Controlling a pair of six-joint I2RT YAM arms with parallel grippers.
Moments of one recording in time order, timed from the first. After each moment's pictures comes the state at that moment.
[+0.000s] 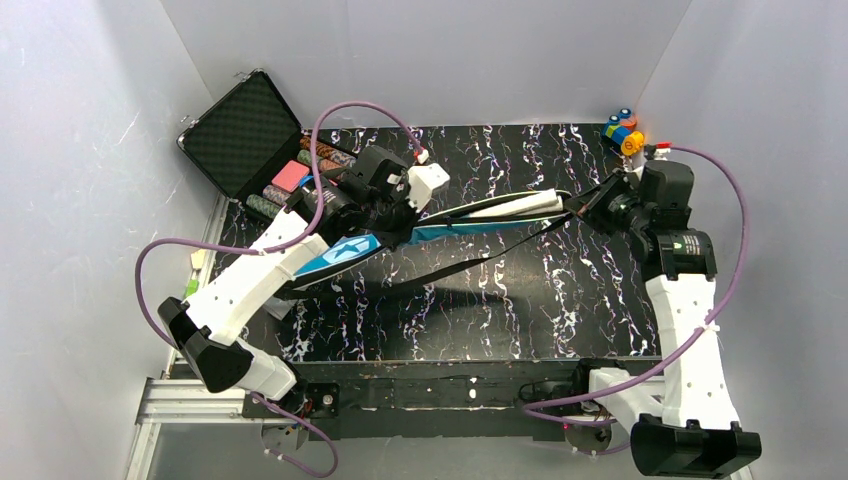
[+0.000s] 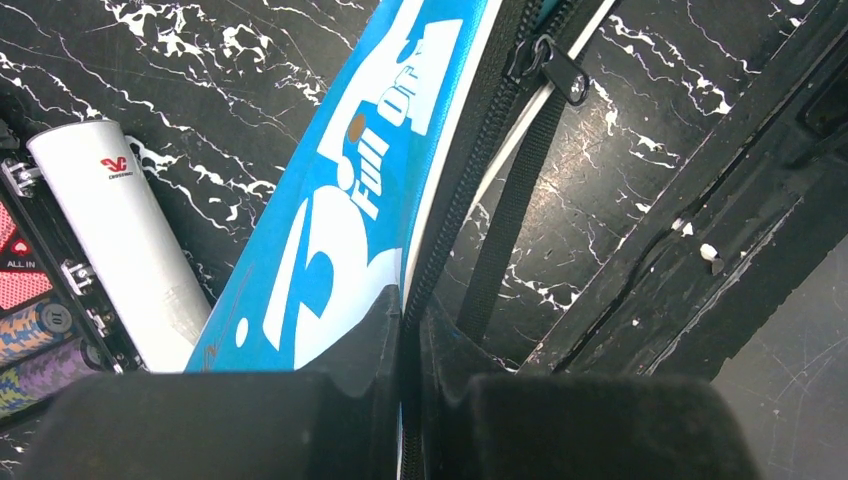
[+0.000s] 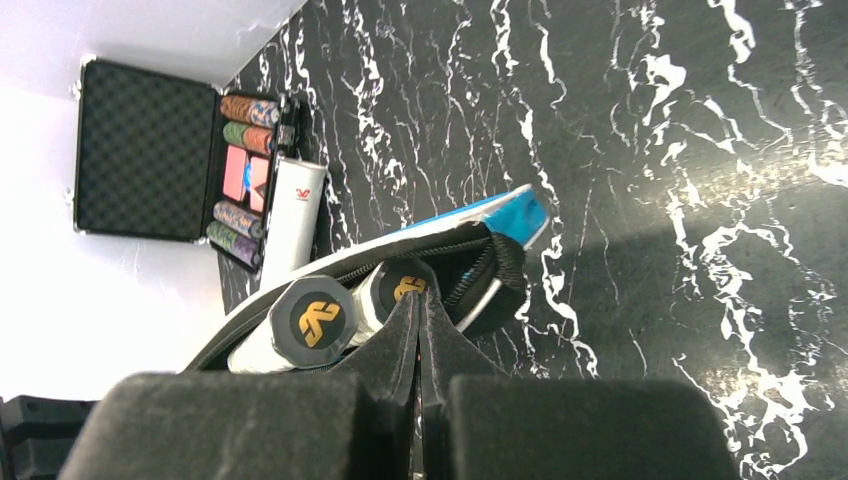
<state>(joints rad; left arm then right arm) -0.78 1.44 1.64 -1.03 0.10 0.15 -0.01 0.97 1.22 -0.78 -0.29 0.70</state>
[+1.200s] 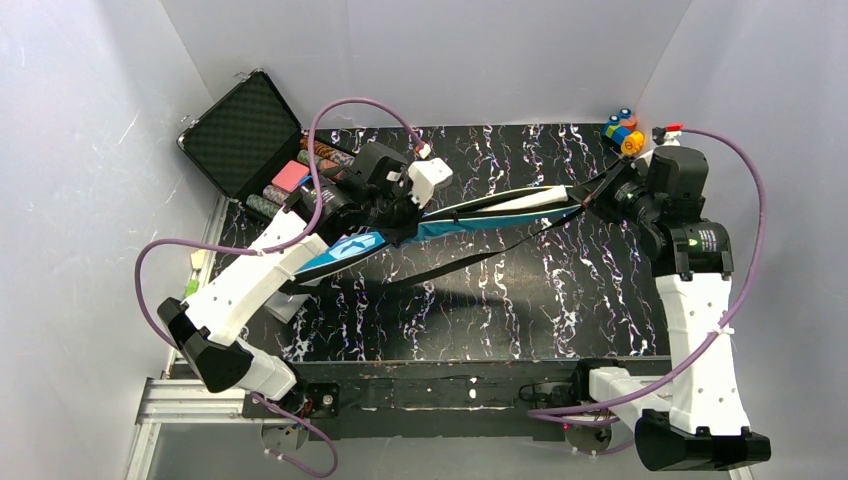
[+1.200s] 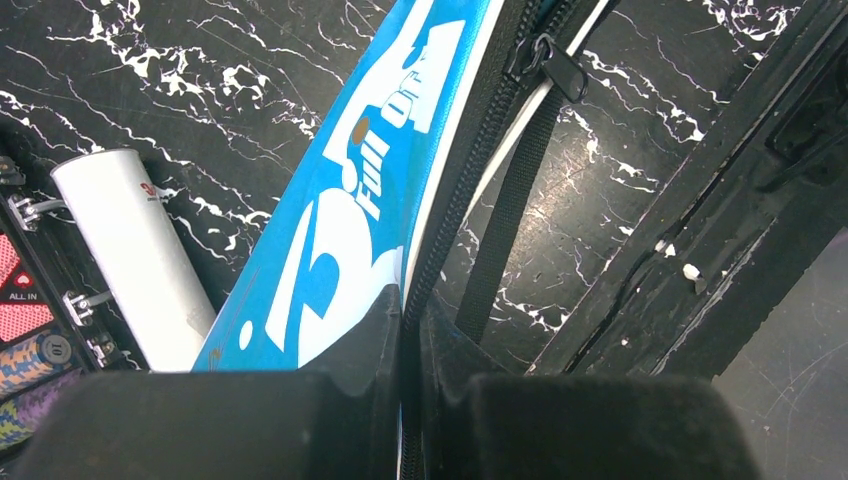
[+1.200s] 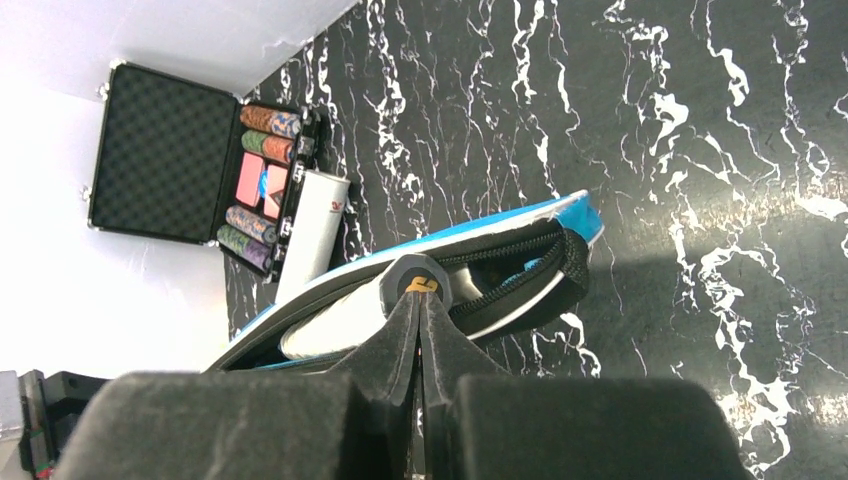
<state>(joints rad) -0.78 1.44 1.65 -0.99 0.12 0.15 0.05 1.00 1.41 -0.87 -0.22 0.67</state>
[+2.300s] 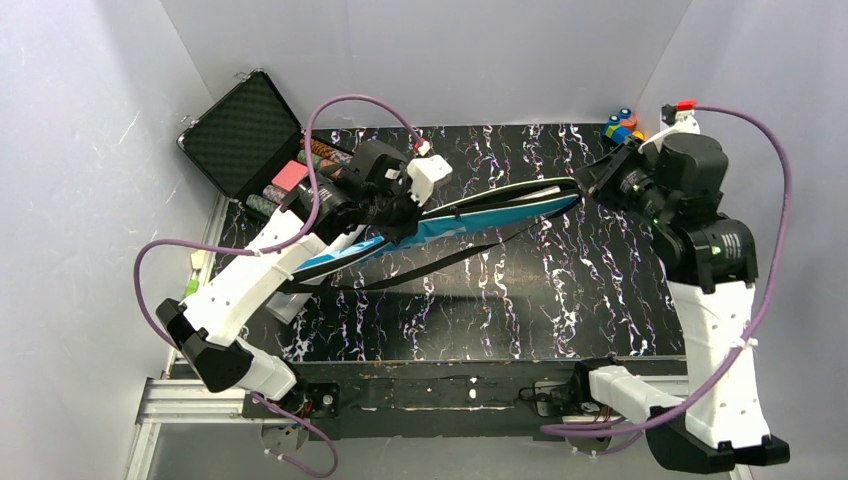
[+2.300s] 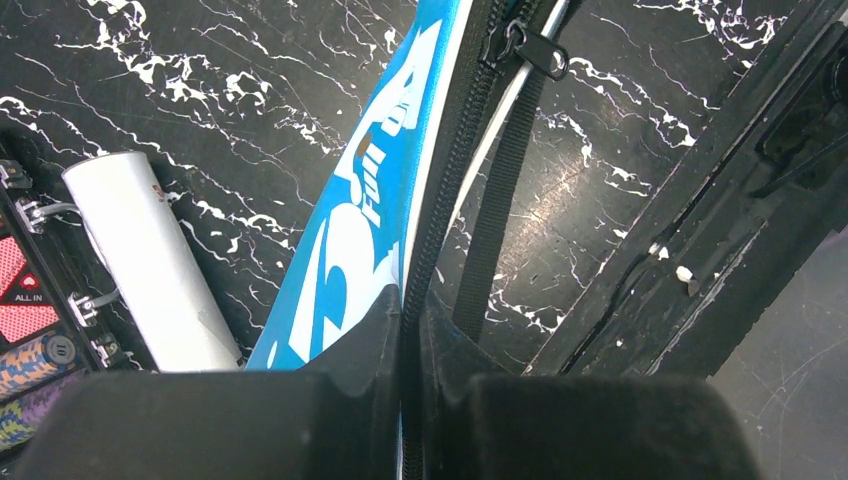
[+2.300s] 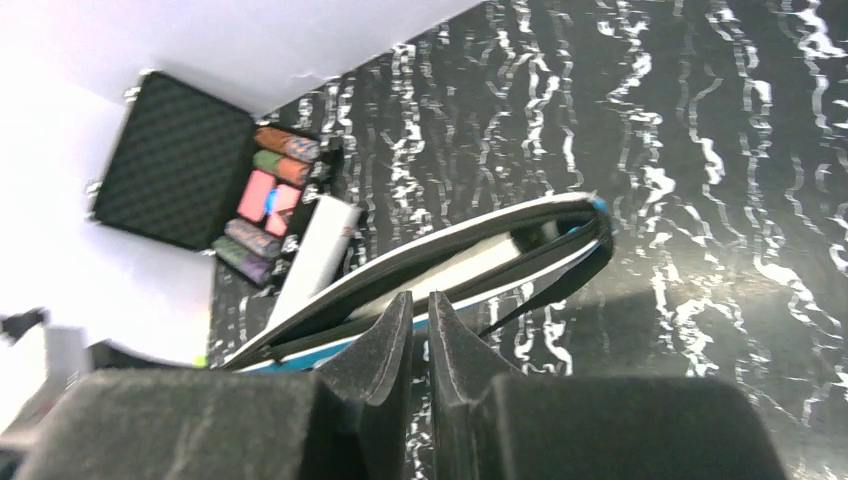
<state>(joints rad) -0.78 1.44 1.68 -1.01 0.12 0.14 0.19 1.05 1.61 -0.96 -0.05 0.61</state>
